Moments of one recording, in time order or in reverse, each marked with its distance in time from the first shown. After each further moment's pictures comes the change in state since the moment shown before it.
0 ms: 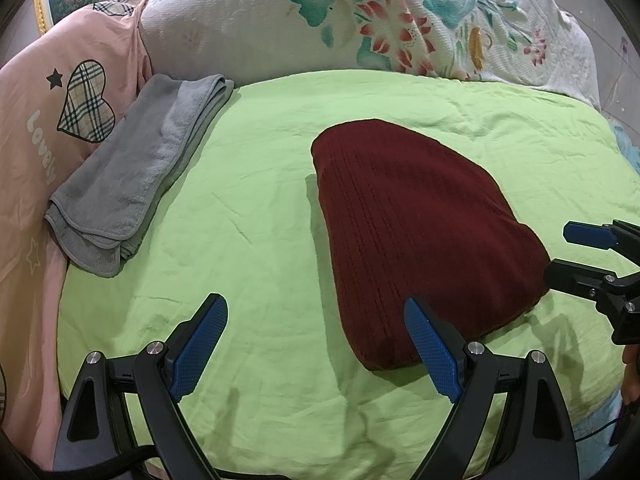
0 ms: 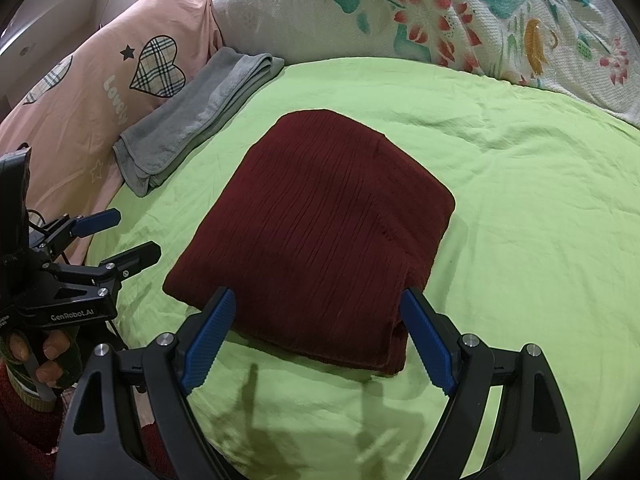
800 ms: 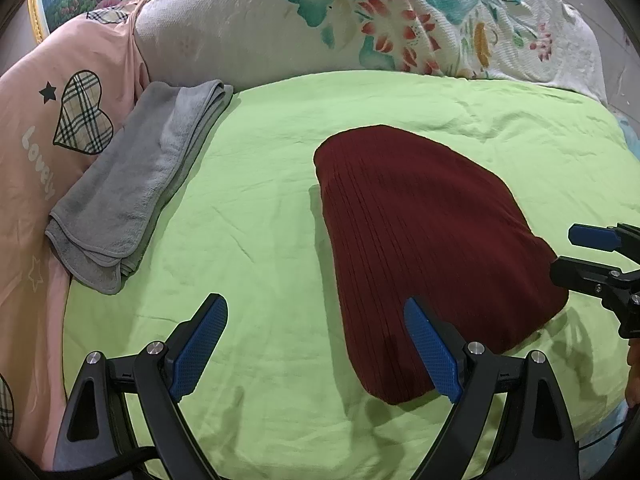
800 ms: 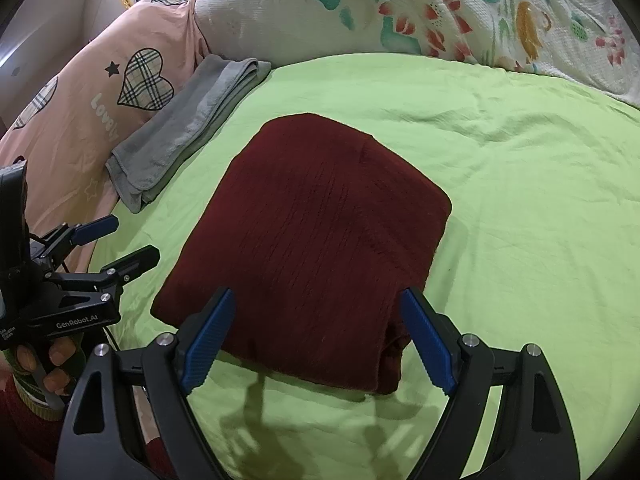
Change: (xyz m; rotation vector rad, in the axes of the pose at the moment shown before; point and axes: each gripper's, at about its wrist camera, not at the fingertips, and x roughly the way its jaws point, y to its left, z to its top) left arm 0.016 -0.005 0.016 0.022 0.005 0.024; right arm 0.015 -0.015 0.012 0.062 -0.002 0.016
